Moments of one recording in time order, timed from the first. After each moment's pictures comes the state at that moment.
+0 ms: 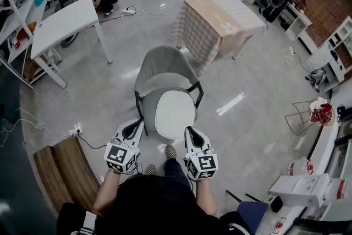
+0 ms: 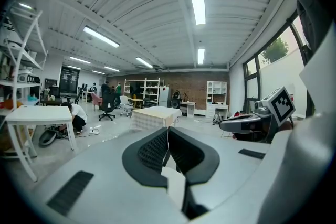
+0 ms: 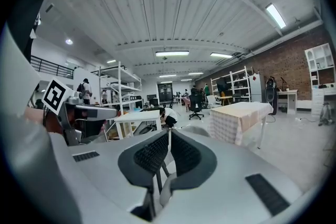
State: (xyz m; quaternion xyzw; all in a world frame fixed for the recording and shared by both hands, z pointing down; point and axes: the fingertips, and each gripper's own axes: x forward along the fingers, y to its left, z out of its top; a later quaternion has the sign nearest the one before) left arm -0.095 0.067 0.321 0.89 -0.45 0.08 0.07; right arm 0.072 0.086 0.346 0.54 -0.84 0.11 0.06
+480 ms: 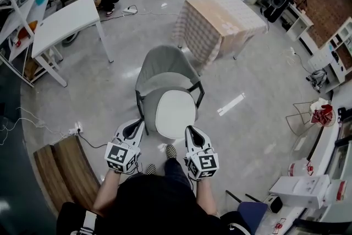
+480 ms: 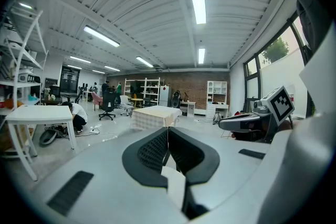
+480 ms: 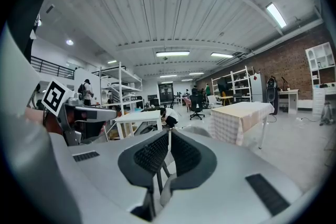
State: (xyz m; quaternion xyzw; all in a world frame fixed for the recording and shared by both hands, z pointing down) left arm -0.095 0.070 0.324 0.89 -0.45 0.08 0.07; right arm 0.069 0.086 0.345 0.53 -0.84 0.11 0.06
